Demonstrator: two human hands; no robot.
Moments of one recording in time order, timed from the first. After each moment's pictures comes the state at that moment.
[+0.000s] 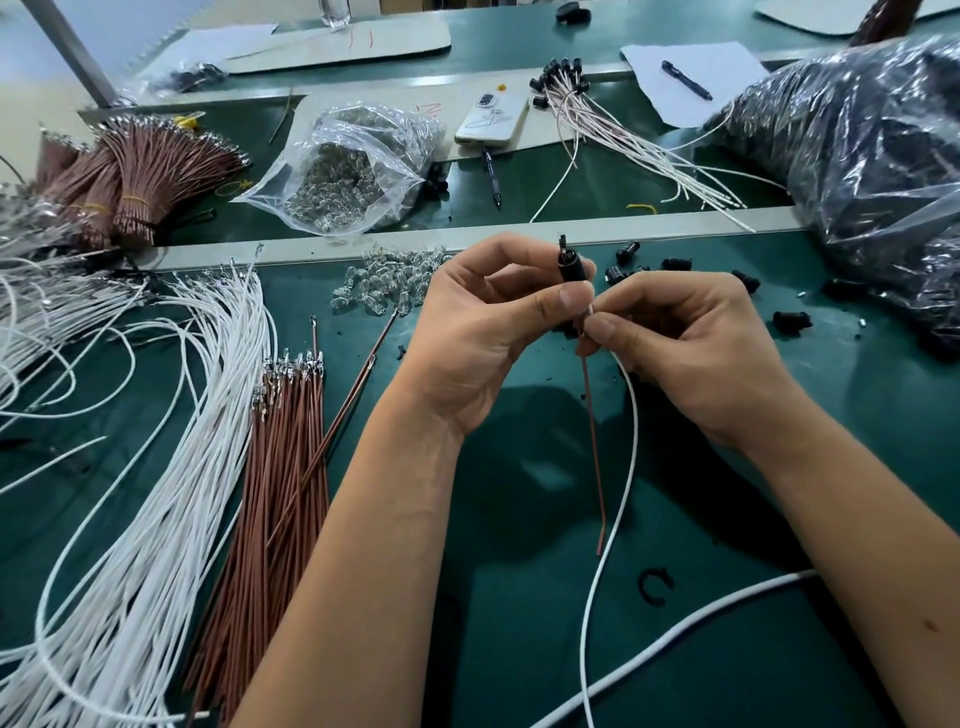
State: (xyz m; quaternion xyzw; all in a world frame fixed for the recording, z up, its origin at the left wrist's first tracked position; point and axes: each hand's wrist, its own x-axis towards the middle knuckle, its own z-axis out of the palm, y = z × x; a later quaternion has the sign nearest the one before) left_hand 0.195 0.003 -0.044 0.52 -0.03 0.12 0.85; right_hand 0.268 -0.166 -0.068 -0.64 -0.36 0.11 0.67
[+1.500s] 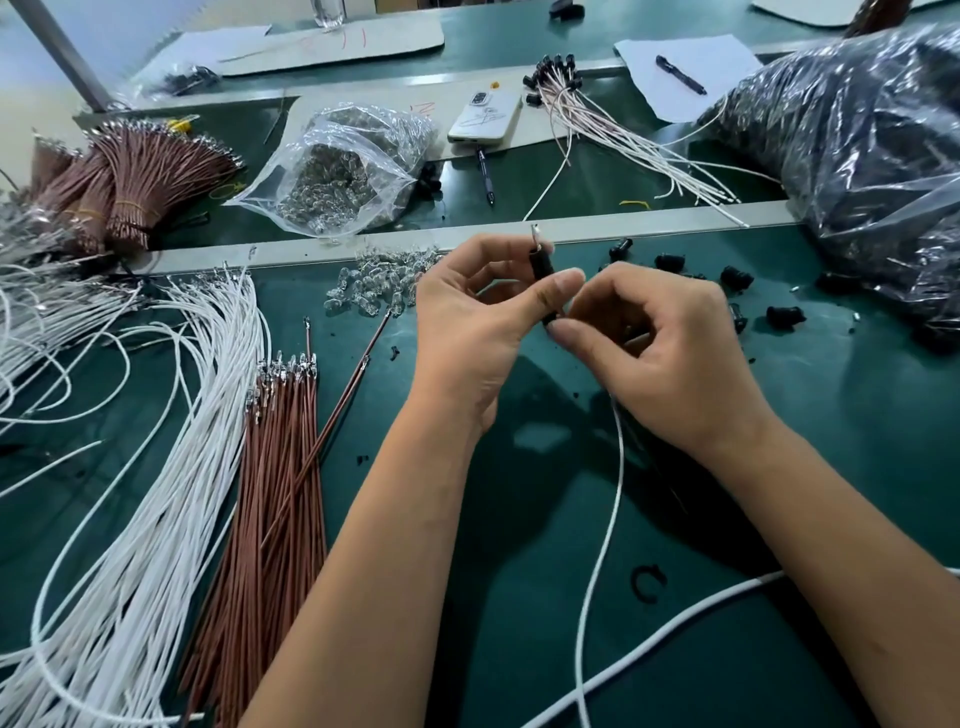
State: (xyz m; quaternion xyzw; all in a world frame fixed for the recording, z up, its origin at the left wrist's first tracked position) left_hand 0.207 -0.009 -0.051 0.60 0.10 0.25 0.75; right_hand 0.260 -0.157 -0.069 -0.78 -0.38 -0.11 0.49
